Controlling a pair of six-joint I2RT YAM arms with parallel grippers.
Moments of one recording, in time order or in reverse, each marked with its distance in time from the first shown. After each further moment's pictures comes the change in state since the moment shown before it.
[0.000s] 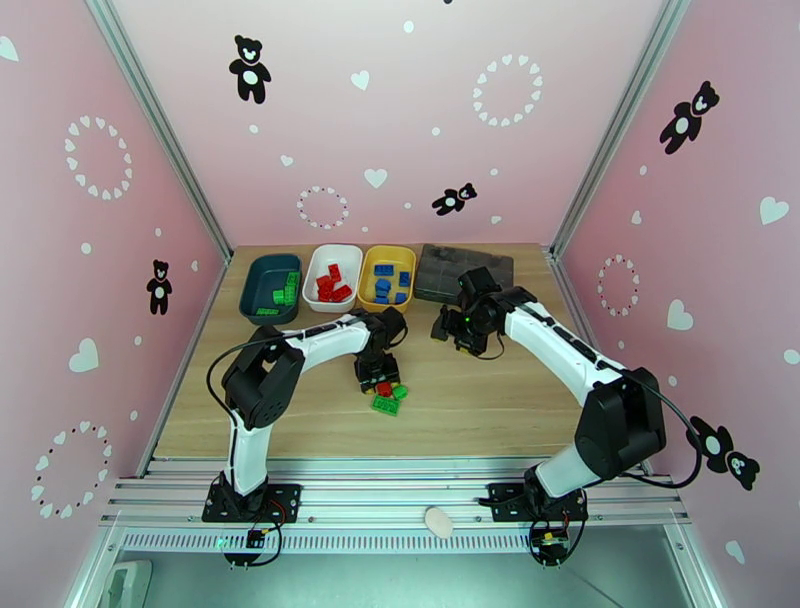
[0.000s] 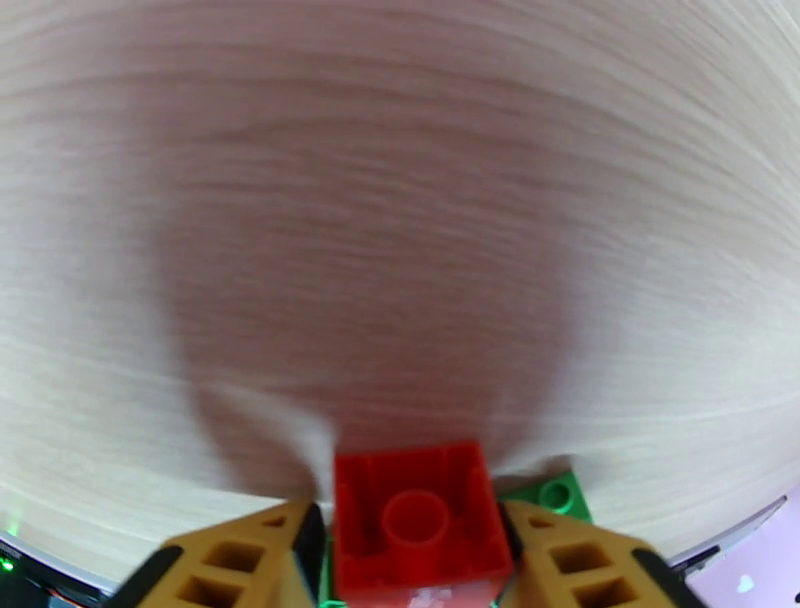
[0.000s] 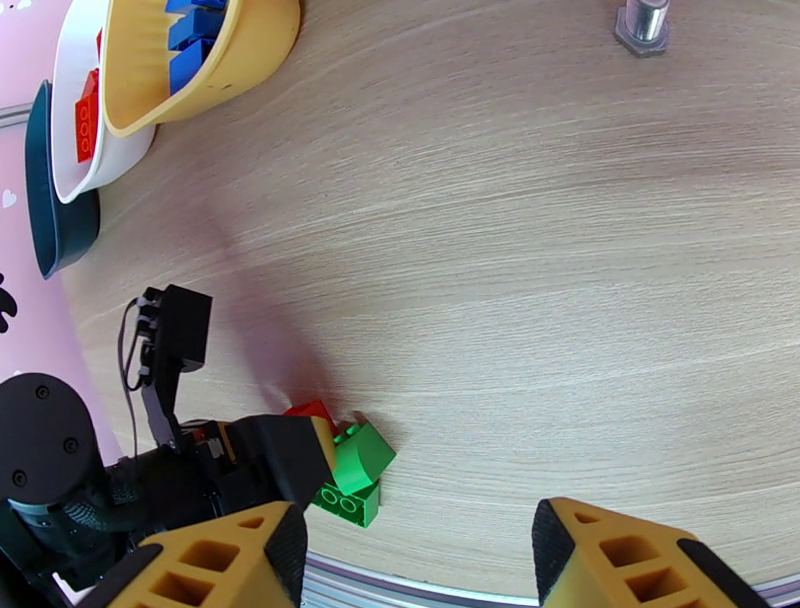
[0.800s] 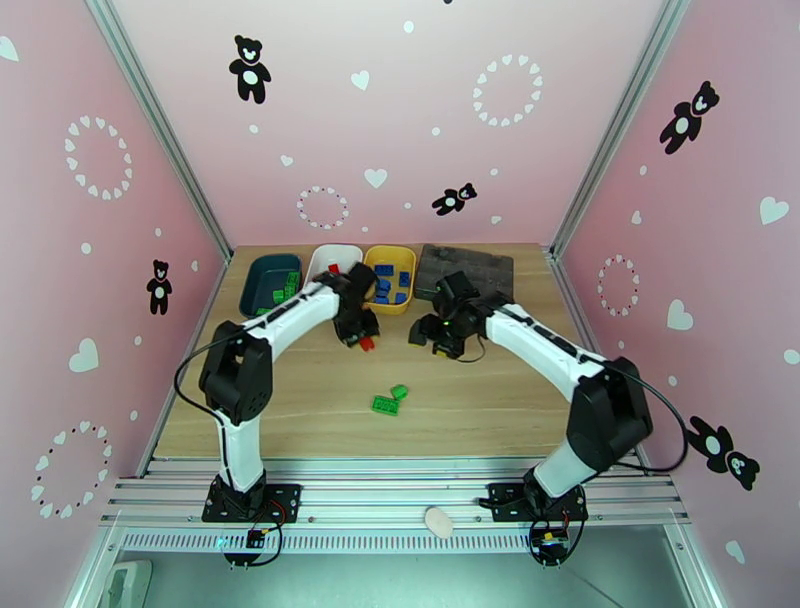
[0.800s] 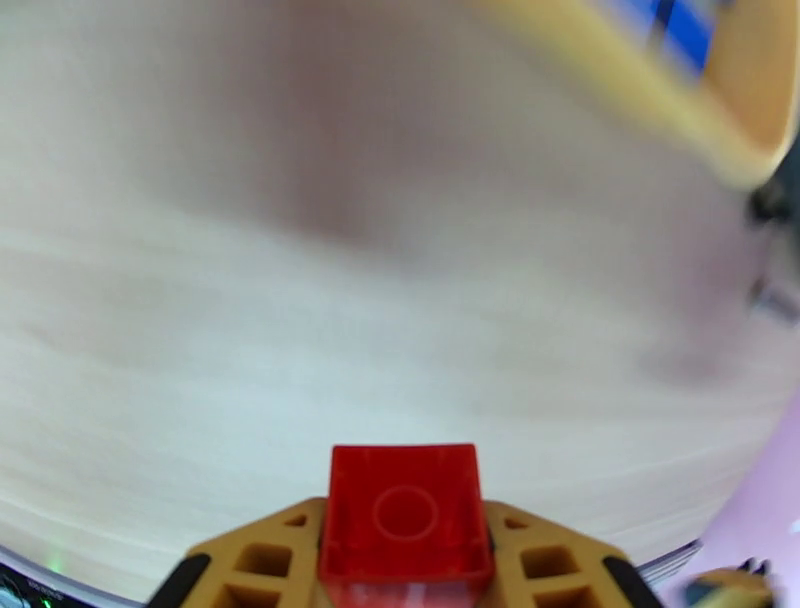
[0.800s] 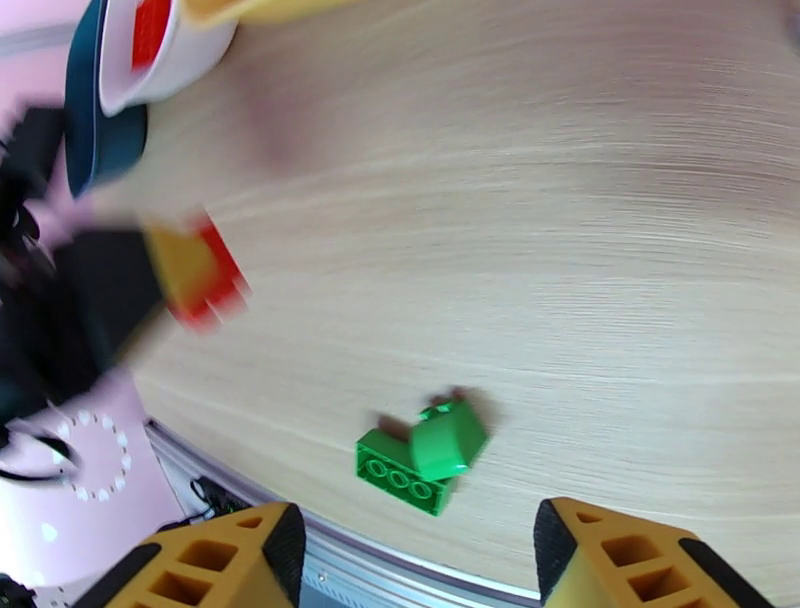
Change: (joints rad) left arm 0.273 -0.060 0.257 -0.059 -0.033 0.111; right arm 0.163 0.120 0.072 0.095 -0.103 0.032
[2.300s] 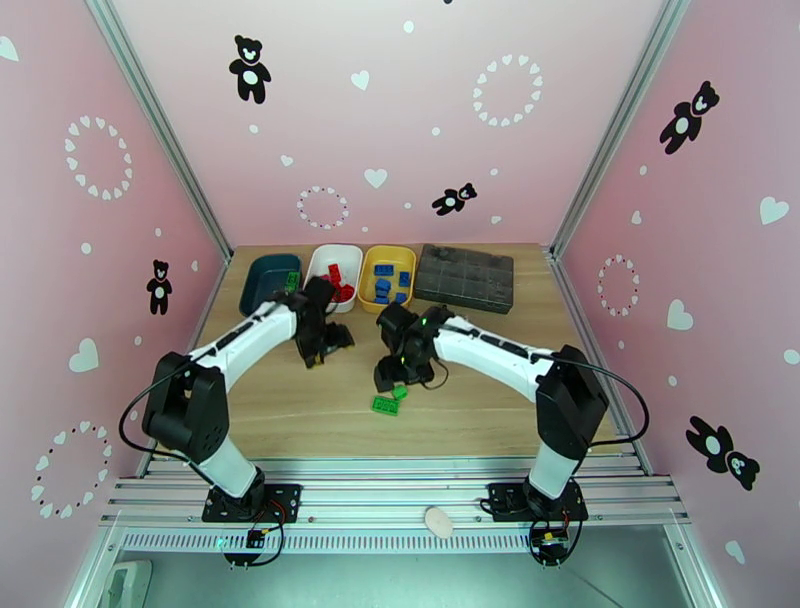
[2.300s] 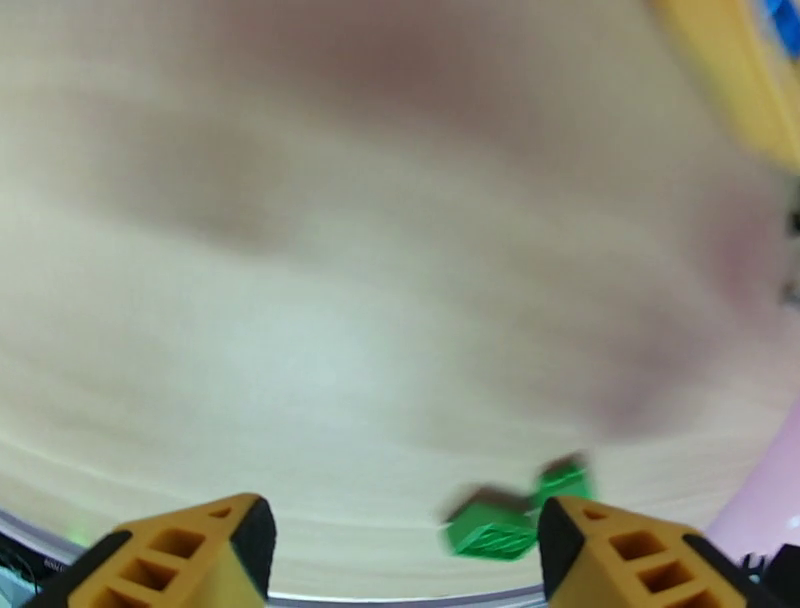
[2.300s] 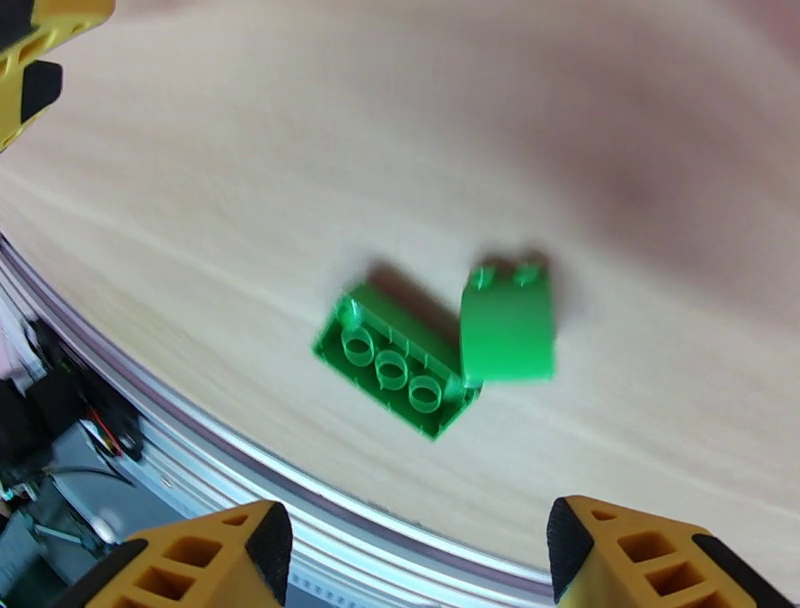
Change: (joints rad) left arm 0.005 -0.321 -0.500 0.077 0.000 -0.003; right arm 0.321 0.066 -0.009 -0.179 0.181 -0.166
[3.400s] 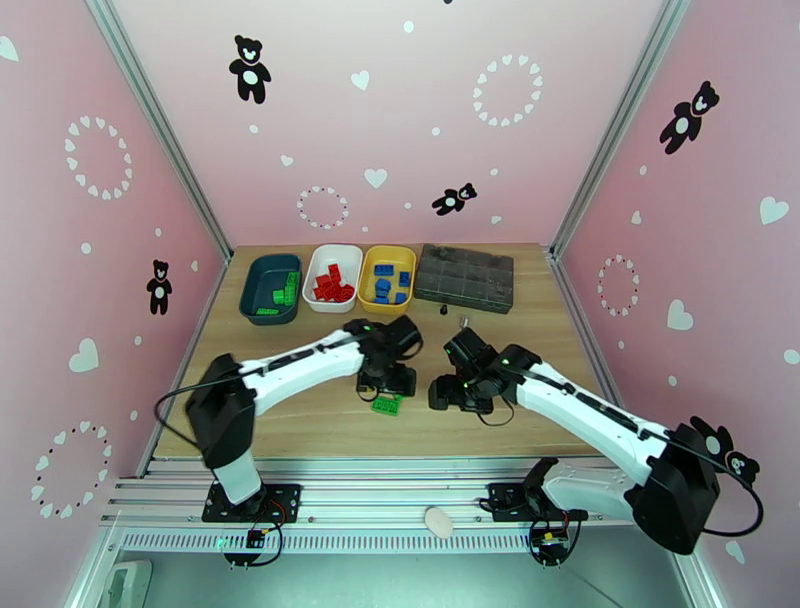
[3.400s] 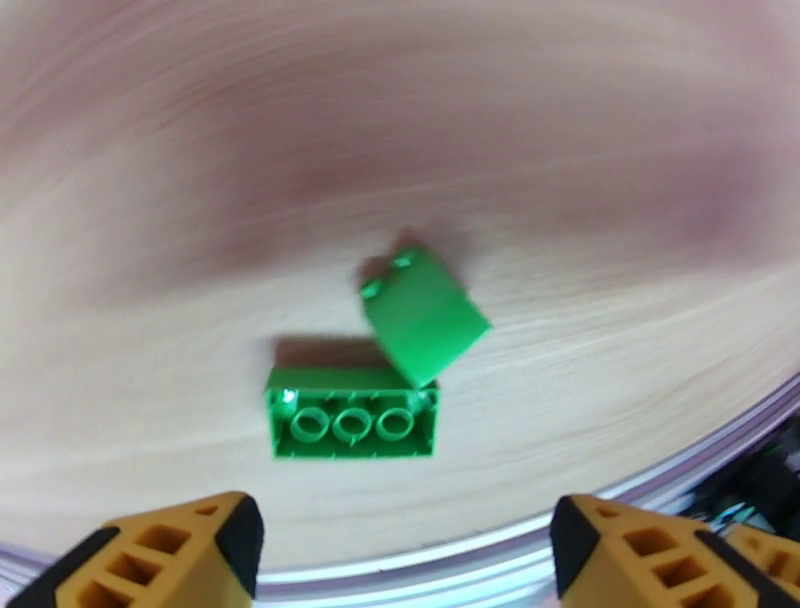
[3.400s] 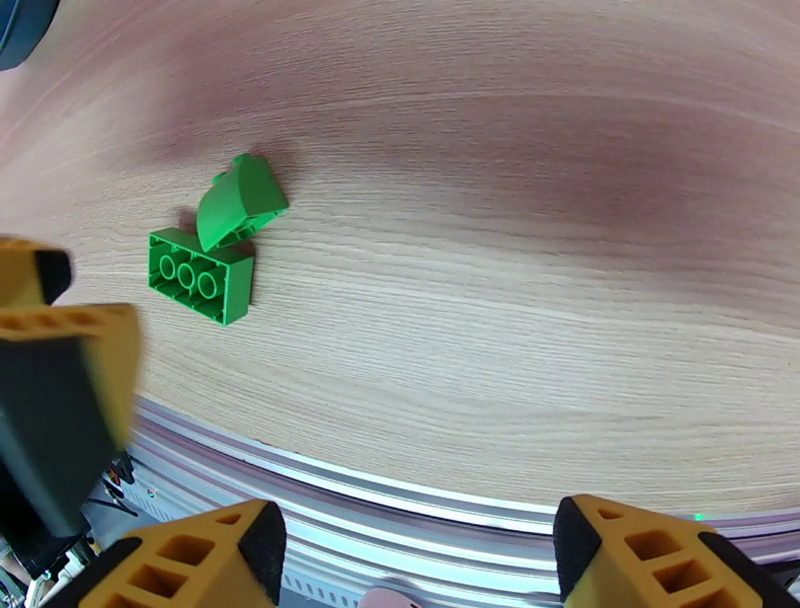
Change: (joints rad) left arm -0.500 0.217 0.266 -0.076 -0.151 0.168; right arm -0.181 -0.557 -0.453 0.029 0.049 0.163
